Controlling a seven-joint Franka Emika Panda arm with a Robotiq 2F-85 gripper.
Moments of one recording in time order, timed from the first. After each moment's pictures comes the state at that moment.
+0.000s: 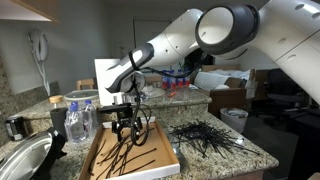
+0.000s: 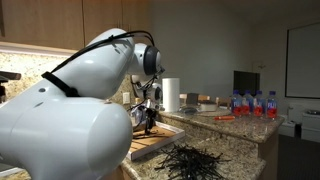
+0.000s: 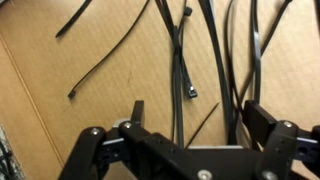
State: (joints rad) arm 0.37 0.79 0.14 -1.37 0.08 1.86 1.17
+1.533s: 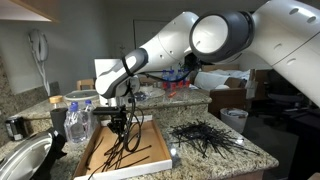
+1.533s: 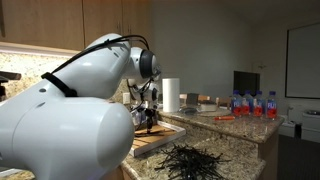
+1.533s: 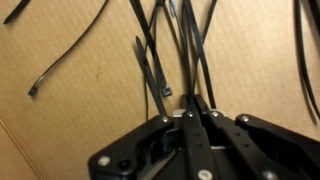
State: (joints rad) arm 0.45 0.83 0.07 -1.31 0.04 2.02 1.20
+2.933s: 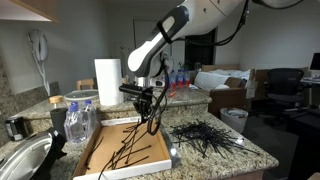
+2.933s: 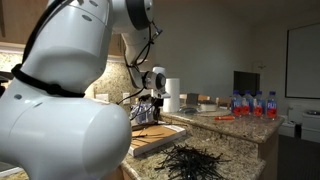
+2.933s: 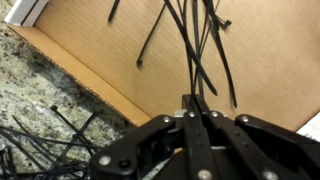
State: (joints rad) arm 0.32 0.30 0.07 -1.96 0.09 2.29 1.41
